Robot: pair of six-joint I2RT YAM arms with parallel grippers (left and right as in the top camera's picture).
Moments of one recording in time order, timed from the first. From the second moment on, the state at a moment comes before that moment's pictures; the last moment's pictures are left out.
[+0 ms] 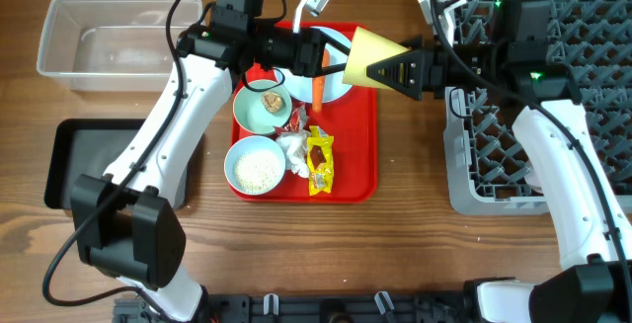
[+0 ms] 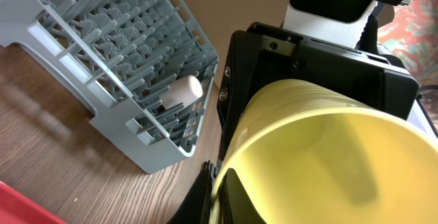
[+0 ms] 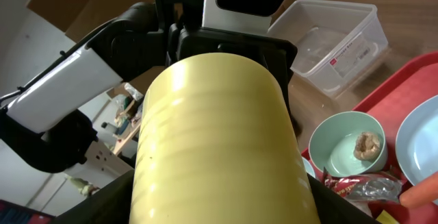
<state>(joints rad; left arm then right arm) -0.32 1.81 1.58 -0.53 1.28 -0.27 0.08 1.51 1.32 -0.47 -1.32 0.14</state>
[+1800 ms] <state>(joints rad) -0.36 1.81 1.58 -0.55 1.20 -0.28 -0.08 1.51 1.32 -0.66 -1.08 0.03</state>
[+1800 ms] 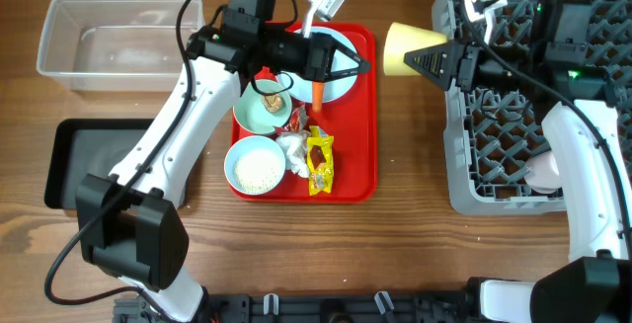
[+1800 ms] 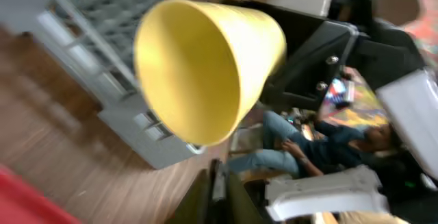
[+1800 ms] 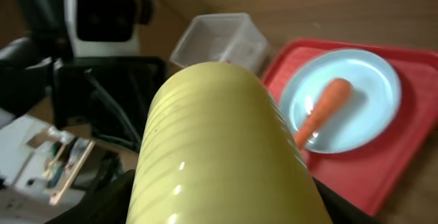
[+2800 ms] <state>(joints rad) -0.36 1.81 1.58 -0.73 0.50 -0.27 -0.60 1.46 1.58 -1.30 -0.10 0.20</state>
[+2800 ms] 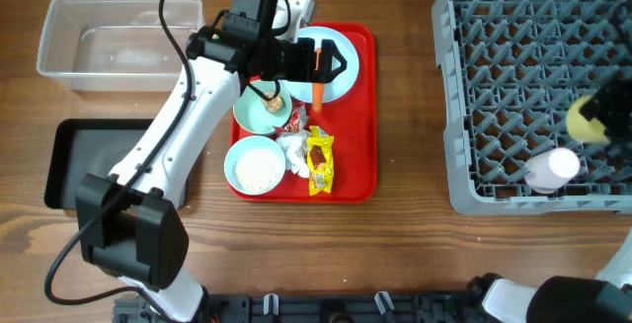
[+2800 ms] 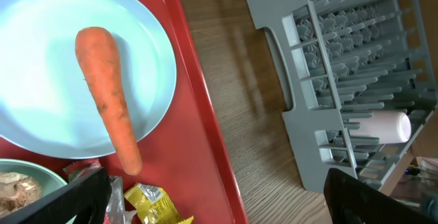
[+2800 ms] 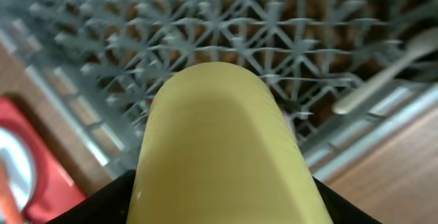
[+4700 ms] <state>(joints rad) -0.36 1.81 1.58 -0.73 0.50 -0.27 -0.67 1.33 1.58 -1.22 -0.14 0.27</state>
